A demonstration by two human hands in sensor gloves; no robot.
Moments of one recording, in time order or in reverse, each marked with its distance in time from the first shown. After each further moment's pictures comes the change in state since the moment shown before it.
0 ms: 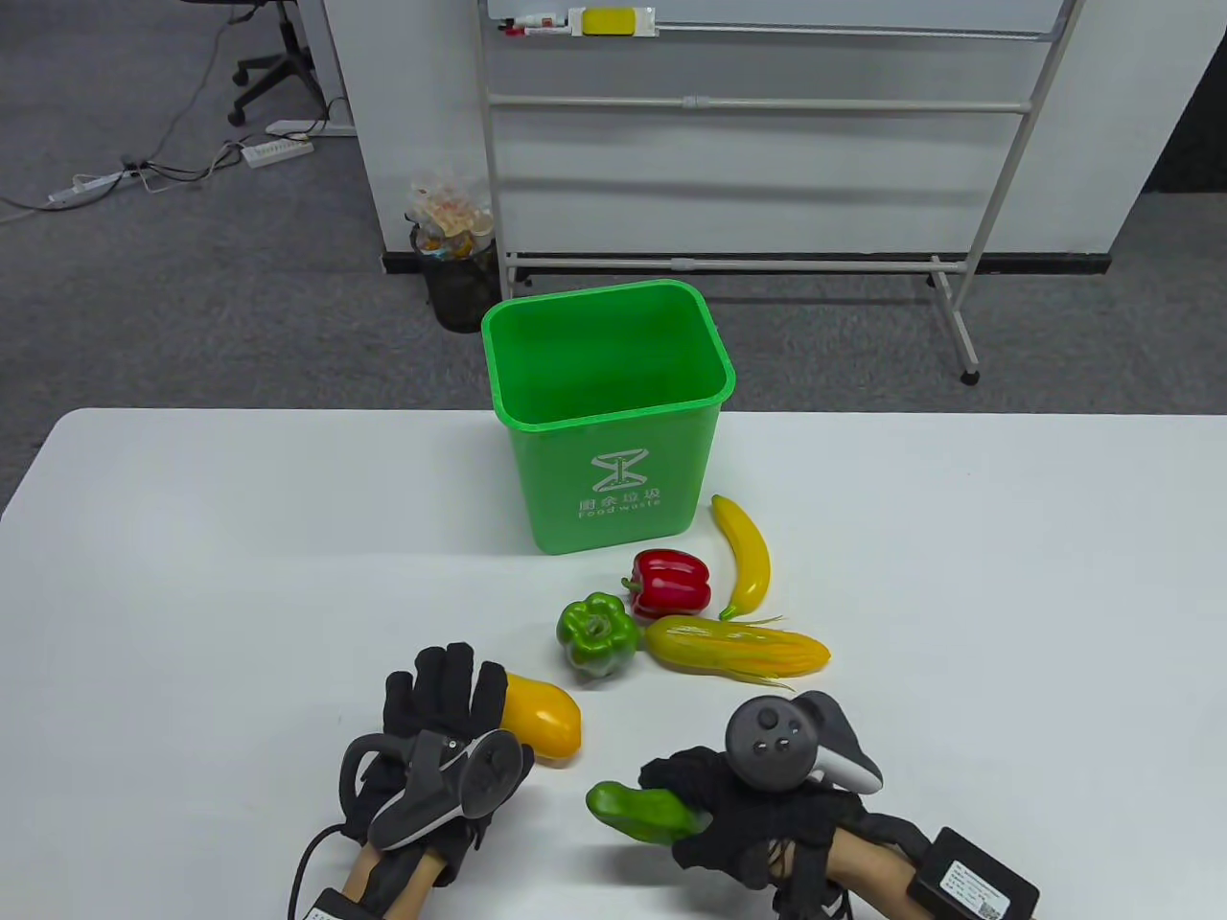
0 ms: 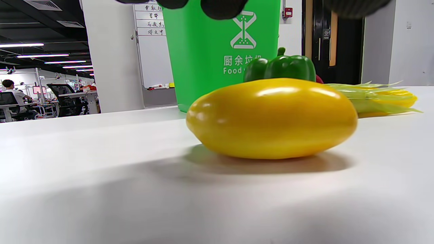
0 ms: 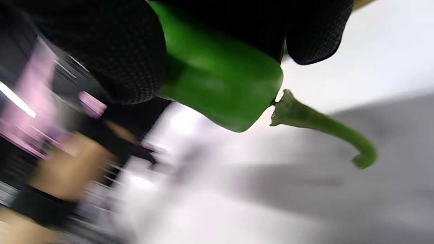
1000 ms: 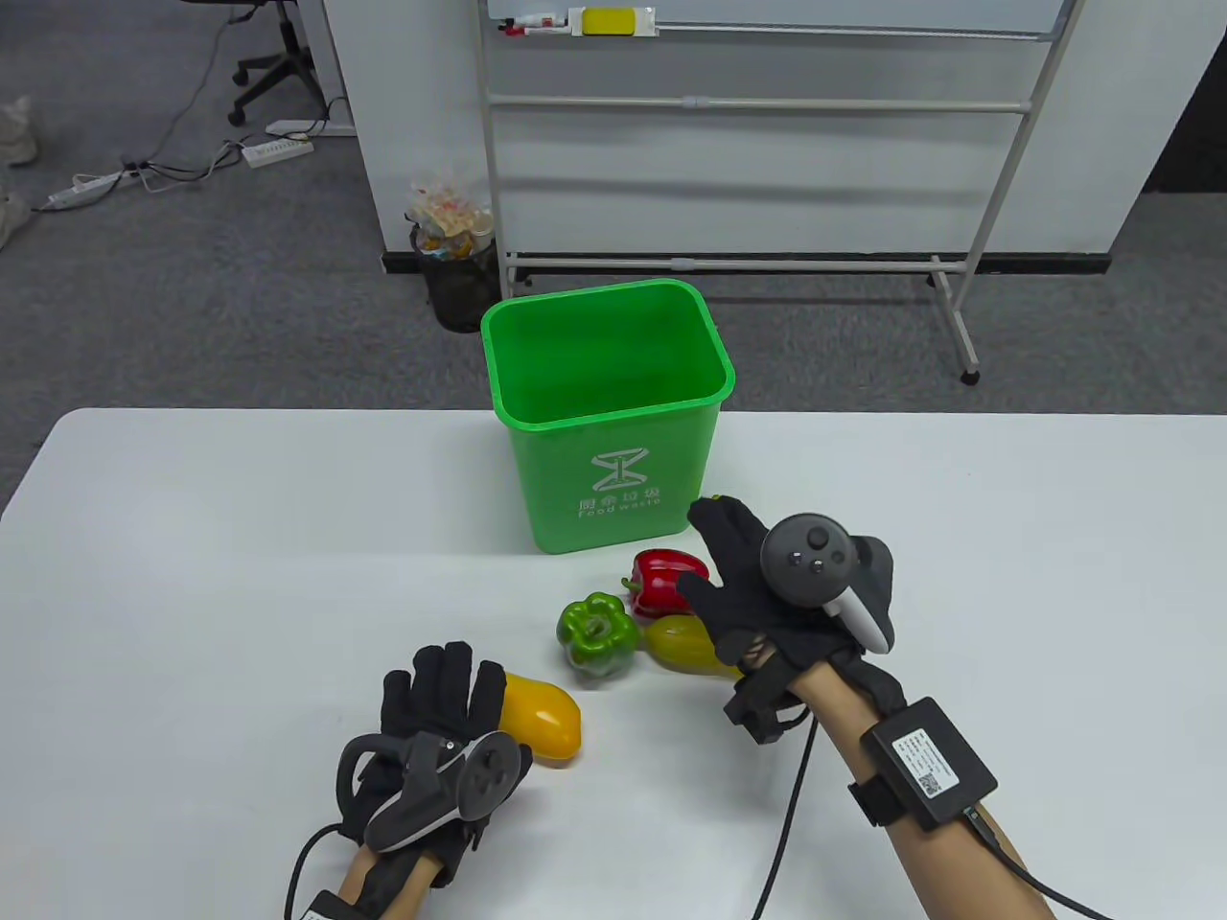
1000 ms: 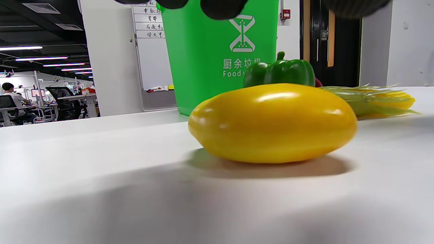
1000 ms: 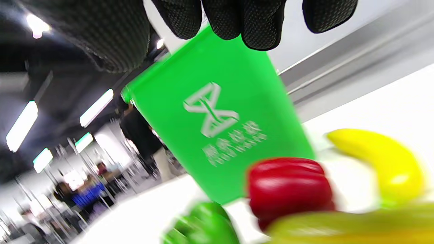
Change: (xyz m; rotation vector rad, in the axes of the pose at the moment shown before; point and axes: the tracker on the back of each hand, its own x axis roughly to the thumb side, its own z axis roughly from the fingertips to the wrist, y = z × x) left_hand -0.002 0.000 0.001 0.002 -0.005 -0.010; right_hand 0.023 -0.108 -0.038 -0.586 0.231 0.532
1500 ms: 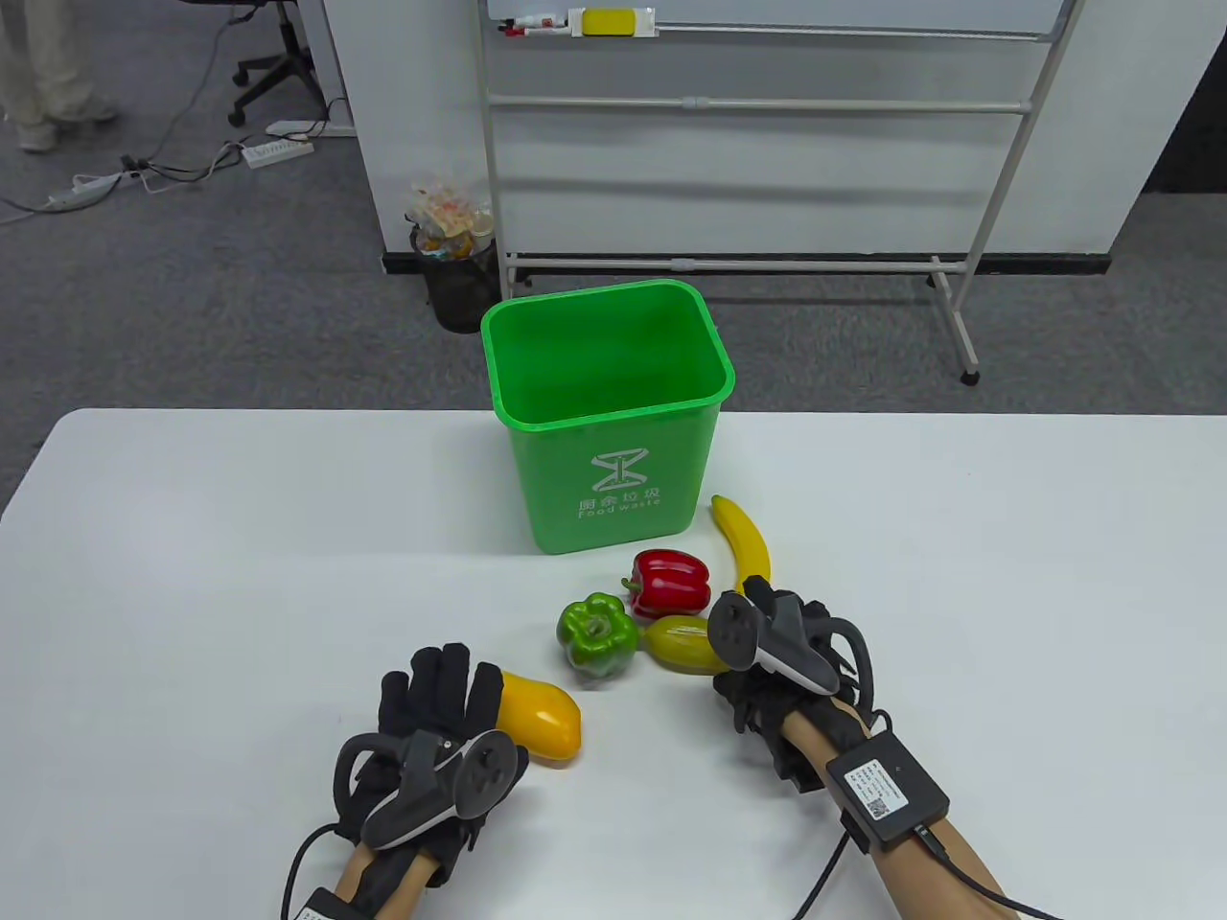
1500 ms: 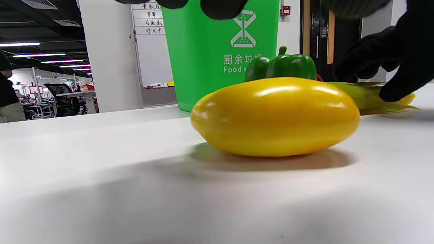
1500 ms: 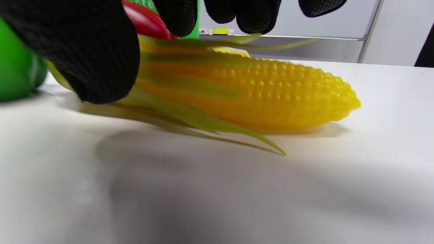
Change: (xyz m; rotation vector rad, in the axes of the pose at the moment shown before) left_hand -0.002 -0.003 -0.001 -0.010 -0.007 0.004; right_hand -0.061 0.098 -0.006 0.213 0.223 0.554
